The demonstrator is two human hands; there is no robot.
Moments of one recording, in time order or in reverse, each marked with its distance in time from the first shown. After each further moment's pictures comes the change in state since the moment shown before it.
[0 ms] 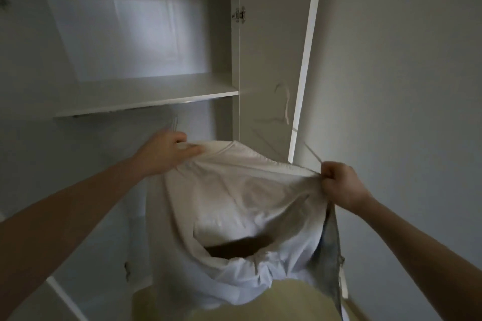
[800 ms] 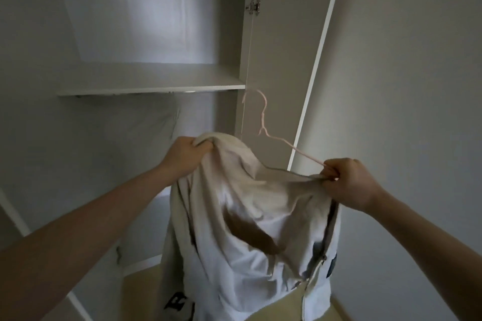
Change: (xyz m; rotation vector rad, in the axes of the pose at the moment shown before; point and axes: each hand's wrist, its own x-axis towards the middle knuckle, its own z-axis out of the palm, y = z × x) left_hand -0.024 0.026 0.047 -0.460 0.053 -0.411; right_hand -0.005 -0.028 -0.022 -0.196 -0.093 -0.135
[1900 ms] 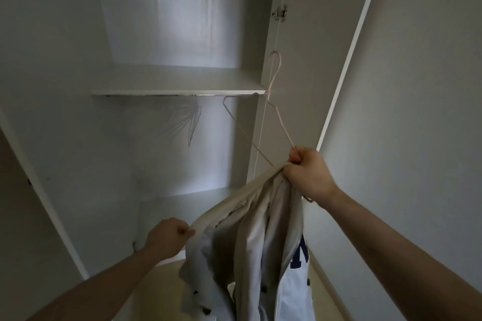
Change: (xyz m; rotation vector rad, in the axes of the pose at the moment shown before) left_hand -0.095 -0.199 0.008 0.612 -0.224 -0.172; right_hand 0.041 -0.108 0.059 0.516 0.057 -0.024
